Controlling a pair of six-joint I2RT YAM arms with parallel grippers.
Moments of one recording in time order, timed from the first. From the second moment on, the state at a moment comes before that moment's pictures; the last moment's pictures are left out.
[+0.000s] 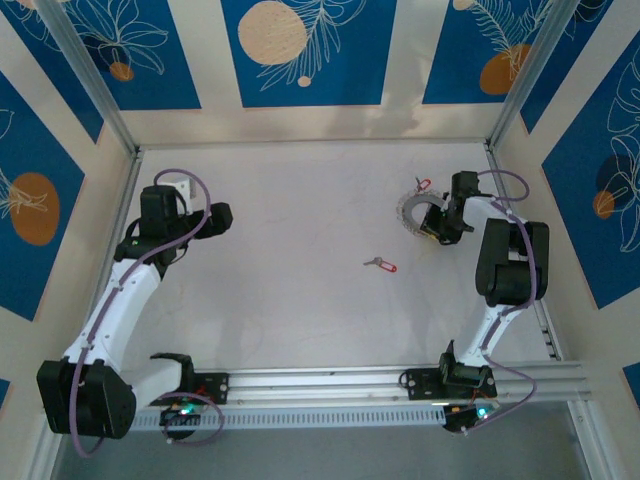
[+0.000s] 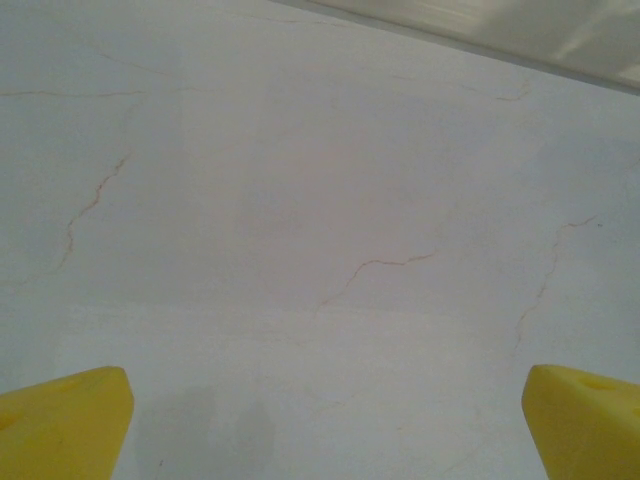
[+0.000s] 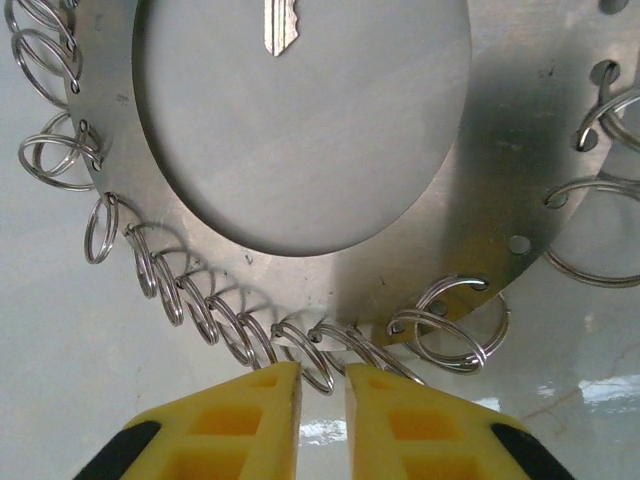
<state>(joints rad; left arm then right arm) -0.09 1.11 0.92 -0.47 0.14 -0.28 -0.13 1.84 1.16 -0.56 -0.26 0.39</state>
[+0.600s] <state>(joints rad) -0.09 1.11 0.92 -0.47 0.14 -0.28 -0.15 1.86 1.16 -0.52 -0.34 0.41</state>
